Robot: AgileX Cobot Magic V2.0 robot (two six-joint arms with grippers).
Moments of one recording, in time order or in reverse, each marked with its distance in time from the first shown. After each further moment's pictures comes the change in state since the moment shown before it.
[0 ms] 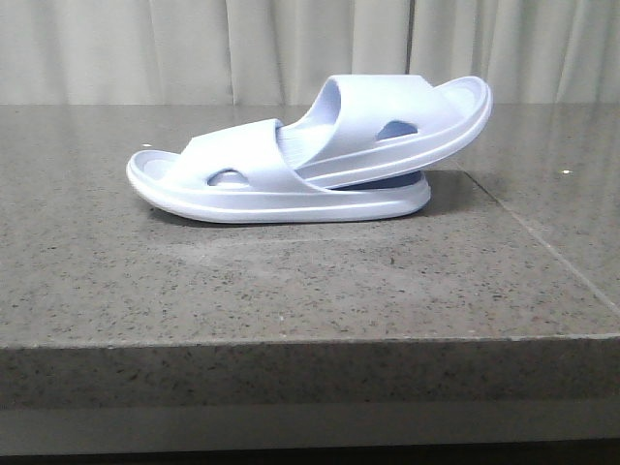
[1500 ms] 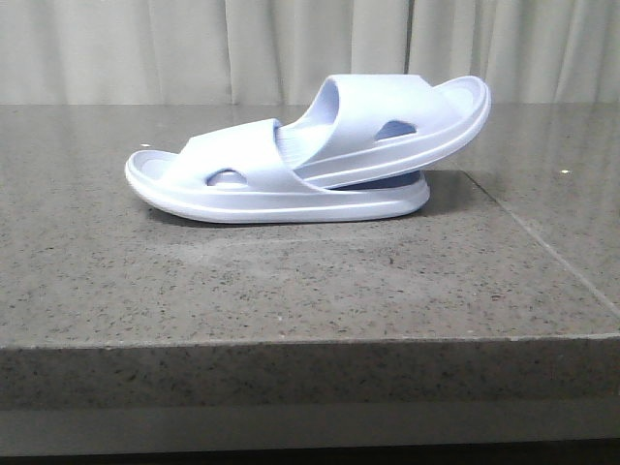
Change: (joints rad) left arm 0.000 0.000 0.000 0.000 0.000 0.002; right arm -0.035 -0.062 0.180 -0.166 -0.353 0.273
